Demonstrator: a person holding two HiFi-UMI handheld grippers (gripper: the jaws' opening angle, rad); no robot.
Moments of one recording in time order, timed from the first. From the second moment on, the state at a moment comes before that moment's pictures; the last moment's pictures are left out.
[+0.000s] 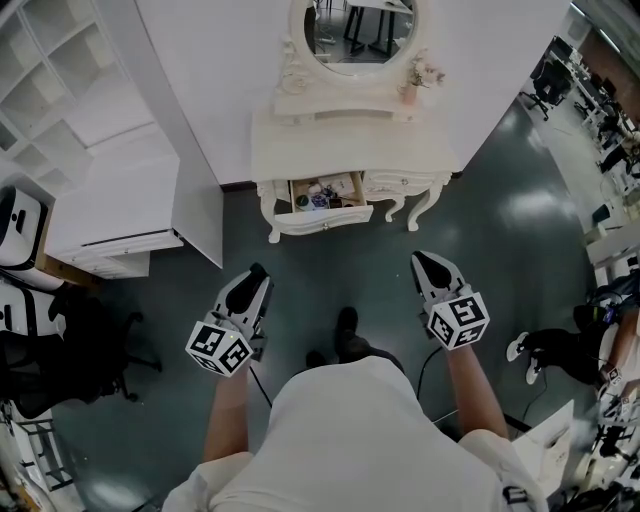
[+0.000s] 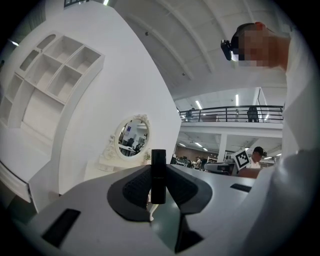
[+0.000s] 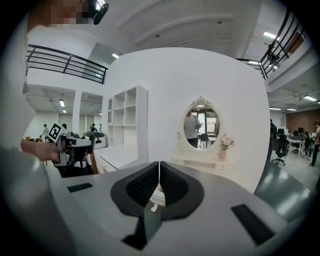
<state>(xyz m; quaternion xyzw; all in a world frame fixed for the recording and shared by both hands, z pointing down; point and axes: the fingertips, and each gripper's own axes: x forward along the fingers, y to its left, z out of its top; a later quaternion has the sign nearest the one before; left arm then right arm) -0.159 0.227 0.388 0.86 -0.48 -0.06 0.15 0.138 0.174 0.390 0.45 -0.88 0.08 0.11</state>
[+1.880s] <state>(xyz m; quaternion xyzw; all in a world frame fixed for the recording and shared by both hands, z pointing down) -0.122 -0.004 0.412 0.81 -0.56 -0.03 0.18 0.121 -0.110 0.439 0.32 -0.93 0.11 0.14</state>
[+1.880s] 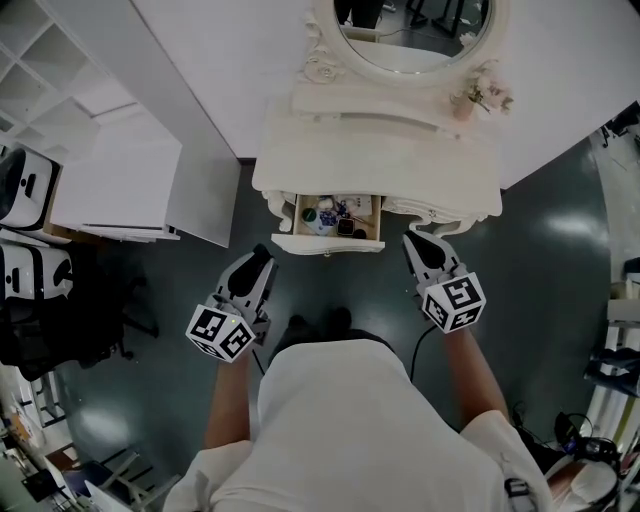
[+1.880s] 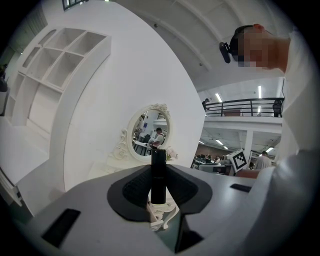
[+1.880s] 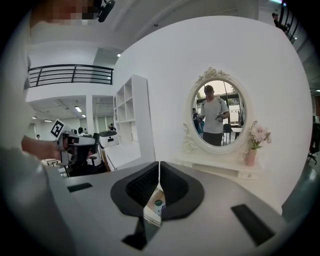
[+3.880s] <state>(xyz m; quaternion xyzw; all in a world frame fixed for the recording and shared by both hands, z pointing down) -0.137 -0.201 0.559 0.92 -0.24 0.13 0.29 0.051 -0.175 0.538 0.50 -0.80 0.24 0.22</state>
